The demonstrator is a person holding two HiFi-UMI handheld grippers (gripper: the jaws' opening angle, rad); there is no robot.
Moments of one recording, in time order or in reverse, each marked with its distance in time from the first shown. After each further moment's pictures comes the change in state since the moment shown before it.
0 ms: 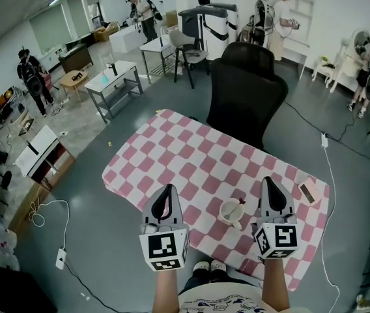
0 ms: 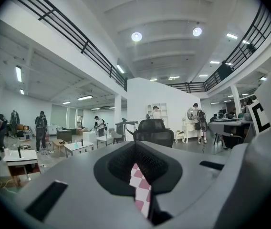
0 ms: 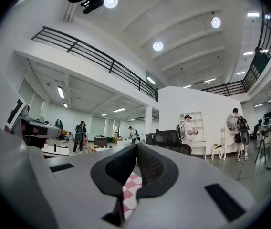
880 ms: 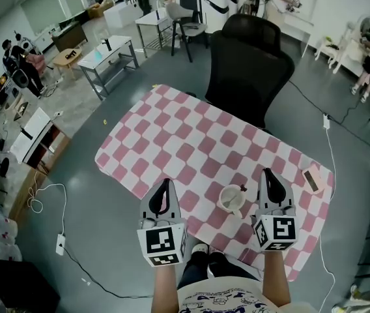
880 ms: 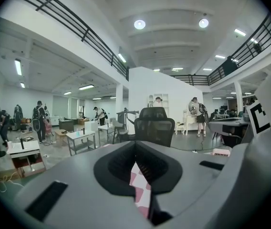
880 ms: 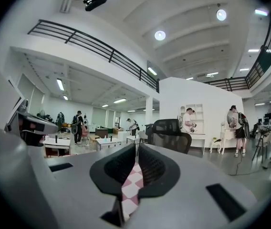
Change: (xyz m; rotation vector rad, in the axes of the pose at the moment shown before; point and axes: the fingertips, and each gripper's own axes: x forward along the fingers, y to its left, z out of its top) left arm 0.029 0.005 -0.058 -0.028 0.136 0.007; right arm 0.030 -0.007 -0.061 -0.014 0.121 0.004
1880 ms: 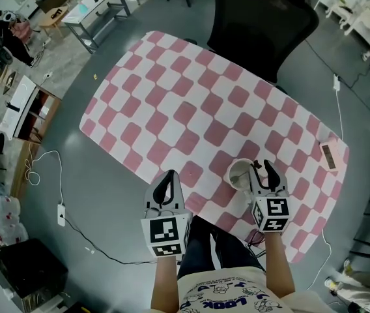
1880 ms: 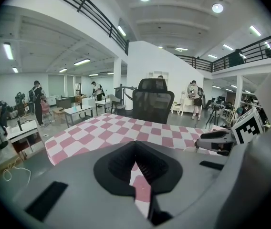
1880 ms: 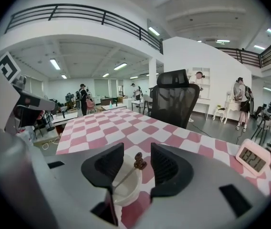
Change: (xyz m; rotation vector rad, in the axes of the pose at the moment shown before) left arm 0.063 0.004 -0.143 -0.039 0.296 -0.050; right arm 0.054 0.010 -0.218 0.043 0.442 0.068
